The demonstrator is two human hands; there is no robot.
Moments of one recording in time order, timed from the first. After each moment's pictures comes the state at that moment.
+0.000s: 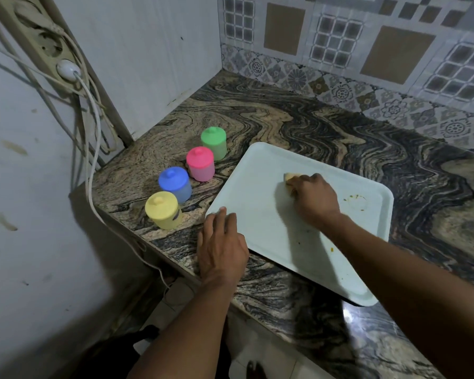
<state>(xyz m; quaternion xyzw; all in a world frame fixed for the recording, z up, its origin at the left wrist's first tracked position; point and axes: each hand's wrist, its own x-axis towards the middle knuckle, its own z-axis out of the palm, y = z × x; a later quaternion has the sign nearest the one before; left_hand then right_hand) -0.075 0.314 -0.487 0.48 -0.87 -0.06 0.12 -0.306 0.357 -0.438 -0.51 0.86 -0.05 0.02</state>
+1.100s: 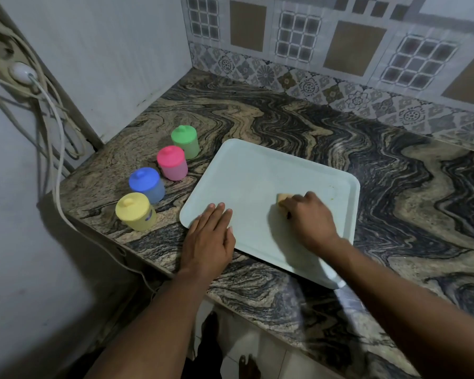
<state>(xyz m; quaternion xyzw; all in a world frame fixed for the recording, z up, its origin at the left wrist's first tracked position) -0.080 0.312 -0.490 0.32 -0.93 -0.11 0.14 -0.294 0.437 -0.447 -0.52 0.86 -0.05 0.00</state>
